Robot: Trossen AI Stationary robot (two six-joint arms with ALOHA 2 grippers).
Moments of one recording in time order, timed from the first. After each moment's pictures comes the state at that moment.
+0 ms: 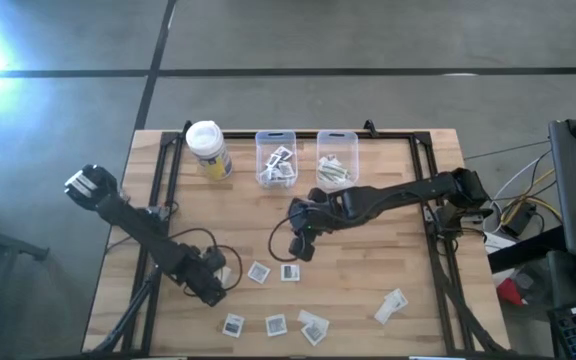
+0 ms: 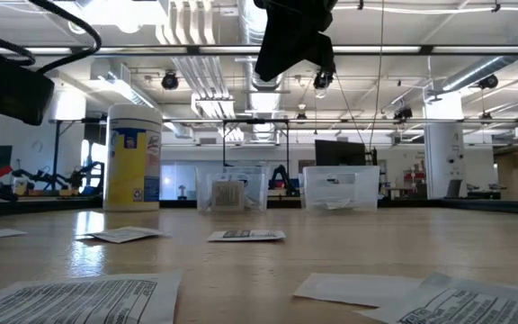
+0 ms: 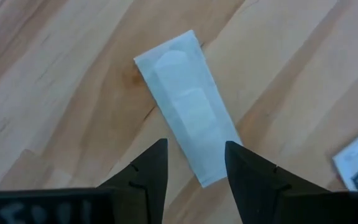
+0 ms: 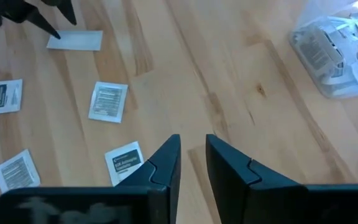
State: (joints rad) left arm -0.68 1.42 0.72 -0.59 -0.06 -1.38; right arm 0.16 1.81 1.60 -0.77 0.19 0.50
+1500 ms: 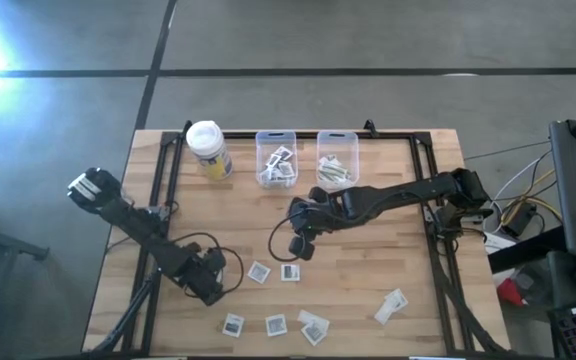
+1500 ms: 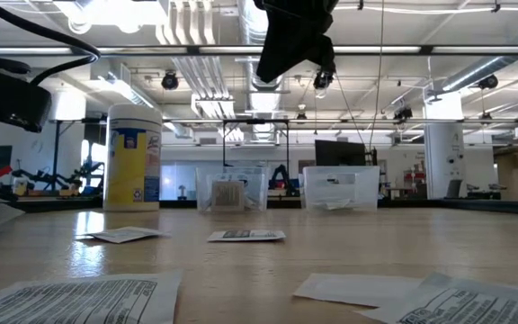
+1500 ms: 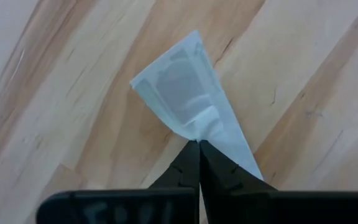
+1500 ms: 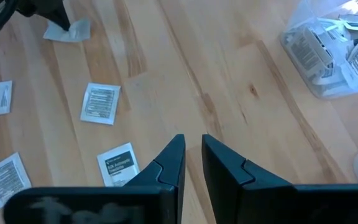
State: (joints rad) left arm -0.68 1.60 0.71 -0.65 -0.10 -1.28; right arm 0.16 1.81 1.60 -0.78 0.21 0.50
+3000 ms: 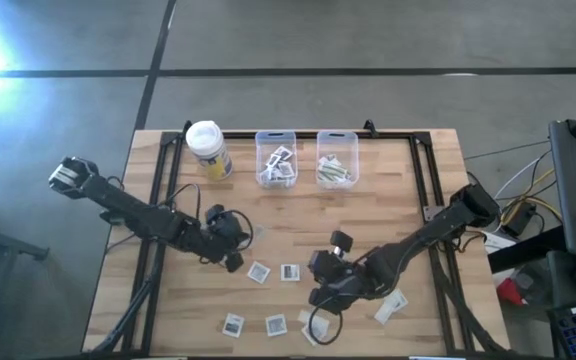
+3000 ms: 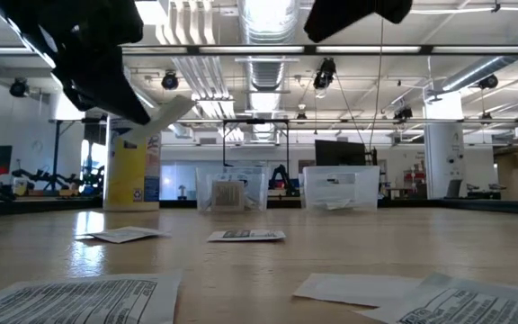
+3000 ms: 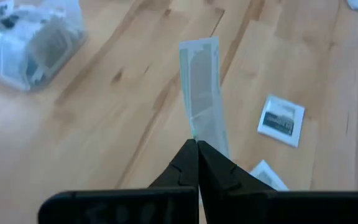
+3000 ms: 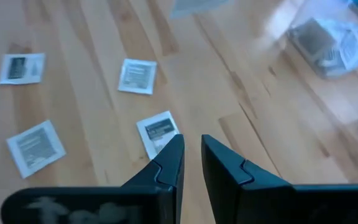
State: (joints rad) left arm -0.41 1.19 0.70 -0.35 -0.53 -0.69; right arm 0.54 1.81 1.51 -0.78 0.61 0.78
